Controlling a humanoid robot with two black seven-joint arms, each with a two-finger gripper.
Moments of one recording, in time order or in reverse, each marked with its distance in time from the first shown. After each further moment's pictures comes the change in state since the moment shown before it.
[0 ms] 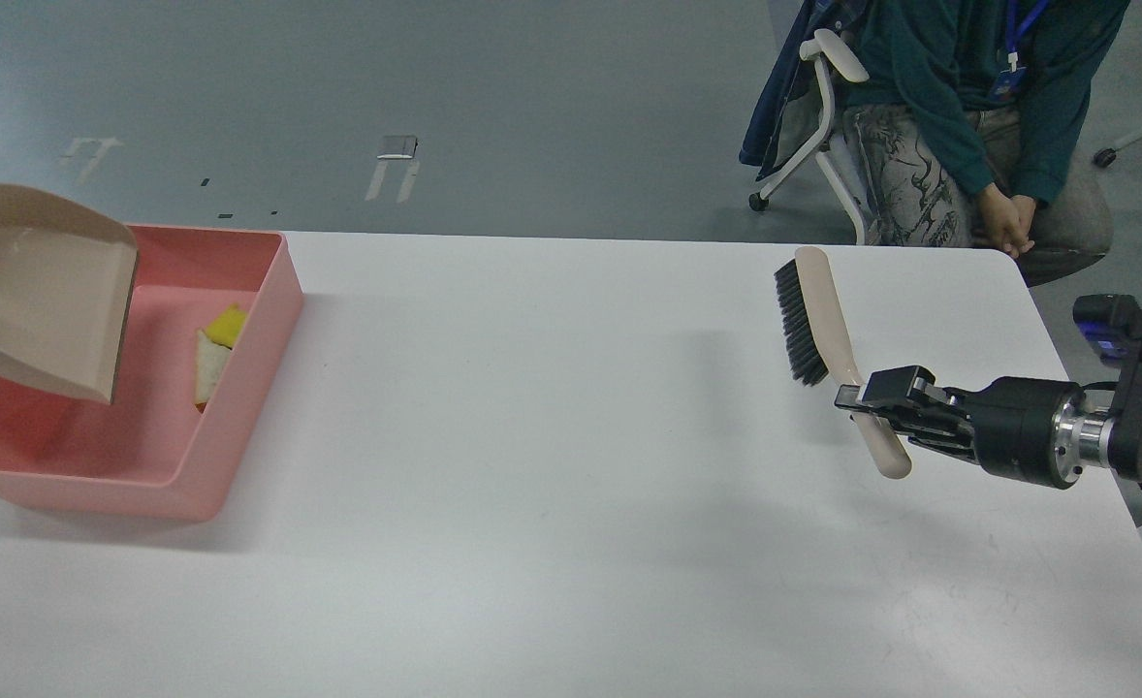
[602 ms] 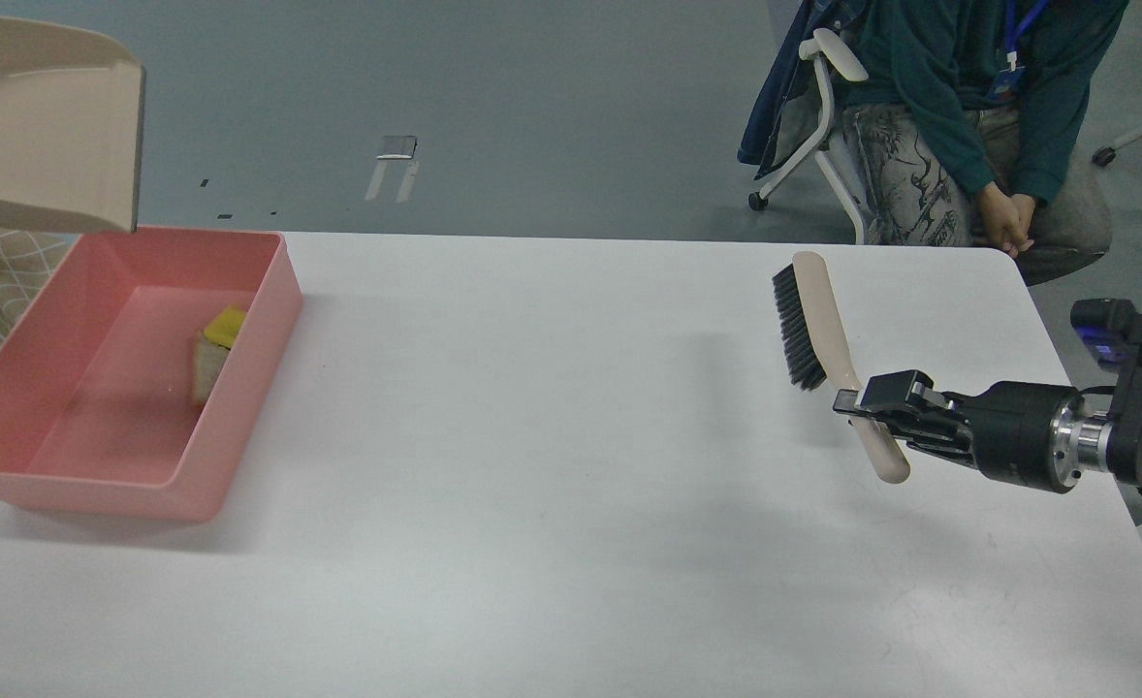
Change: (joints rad) left arm -0.107 -0.034 -0.007 0.111 -0.462 -0.262 0.000; right arm -0.006 0.000 0.000 0.005 0.000 0.001 0.000
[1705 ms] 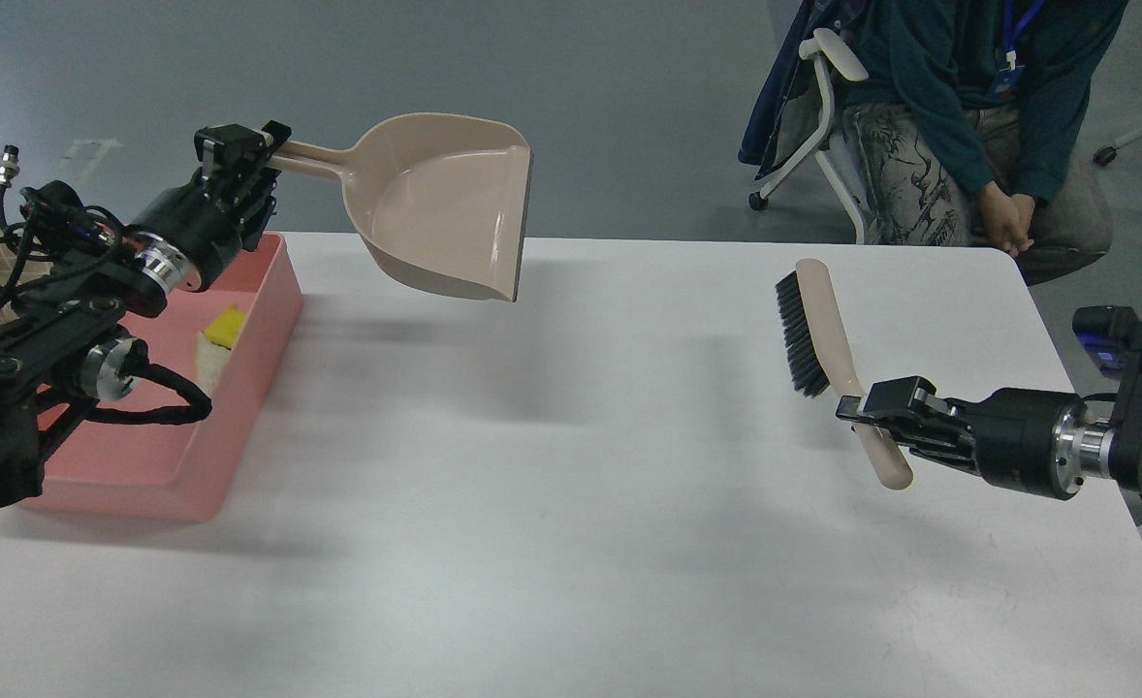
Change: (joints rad) left arm -0.102 -0.524 0.232 -0.257 0.034 0.409 0.041; right arm -0.015 -0.004 0.002 0.000 0.000 0.001 0.000
